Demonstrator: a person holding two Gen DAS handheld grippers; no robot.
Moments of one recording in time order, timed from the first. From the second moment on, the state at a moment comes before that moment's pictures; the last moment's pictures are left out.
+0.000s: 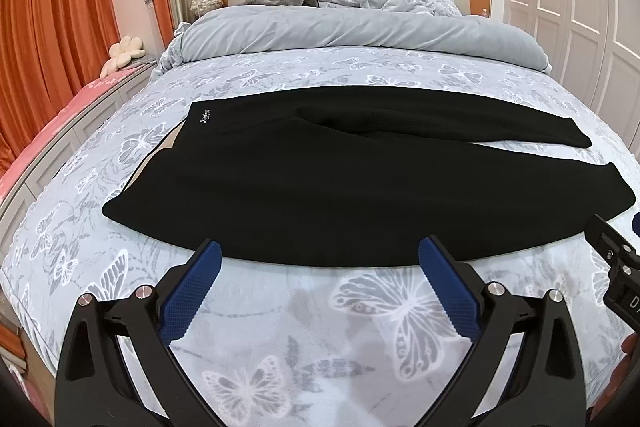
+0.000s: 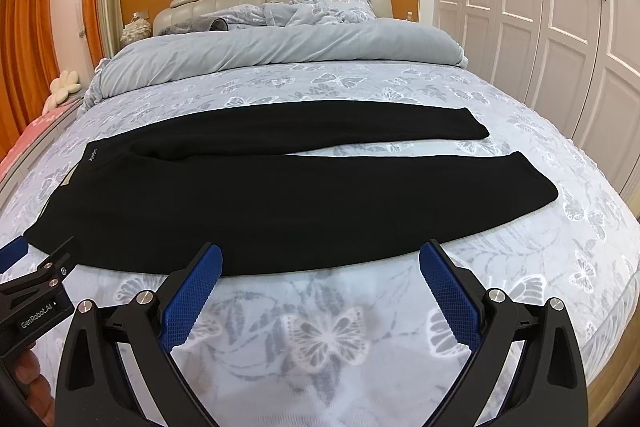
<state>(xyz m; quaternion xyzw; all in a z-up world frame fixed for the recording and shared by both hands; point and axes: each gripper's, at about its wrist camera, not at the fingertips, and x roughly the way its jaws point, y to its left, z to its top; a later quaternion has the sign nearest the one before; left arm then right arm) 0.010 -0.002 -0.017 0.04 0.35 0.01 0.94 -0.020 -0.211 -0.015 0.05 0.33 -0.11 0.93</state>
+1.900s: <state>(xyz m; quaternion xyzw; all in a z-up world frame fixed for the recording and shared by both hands) 0.385 0.256 -0.083 -0.14 0.50 0.12 0.85 0.235 -0.557 -0.063 0.11 0.46 -0.22 0.85</state>
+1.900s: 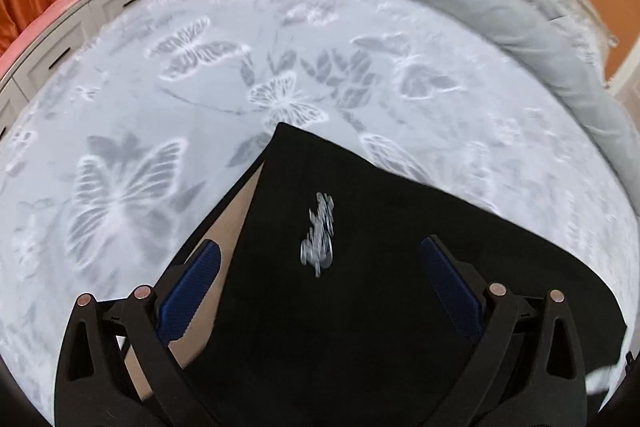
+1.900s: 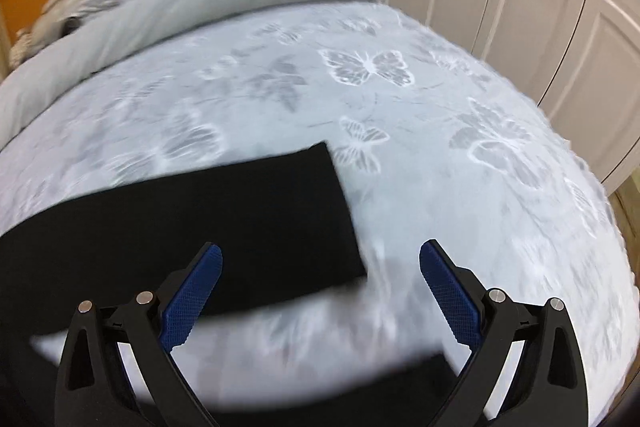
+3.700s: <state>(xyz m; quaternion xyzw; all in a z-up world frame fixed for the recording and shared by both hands) 0.042 0.337 -0.054 -0.31 0.37 -0.02 0.87 -0.056 -0.532 -0.038 0.16 0.36 -0.11 0.91</state>
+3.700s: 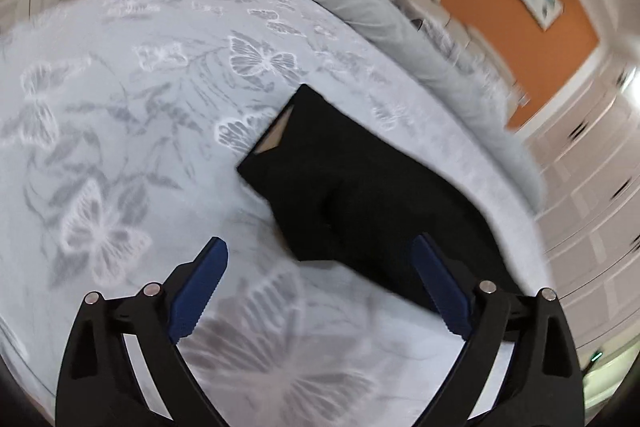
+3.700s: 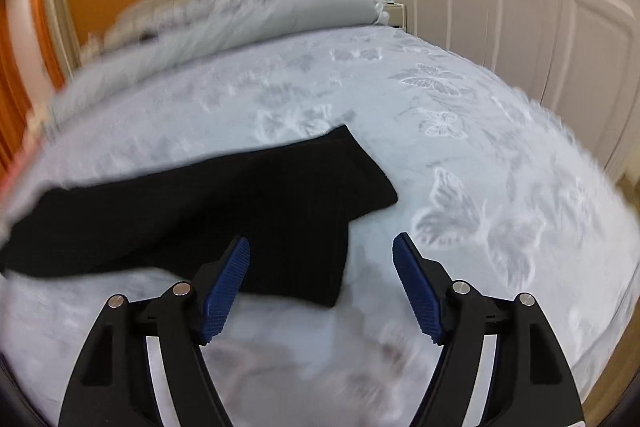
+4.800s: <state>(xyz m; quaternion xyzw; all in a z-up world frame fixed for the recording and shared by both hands) 0.165 0.307 0.006 -0.38 0.37 -0.14 0.83 0.048 -0.472 0.047 0.25 0.25 0.00 0.94</state>
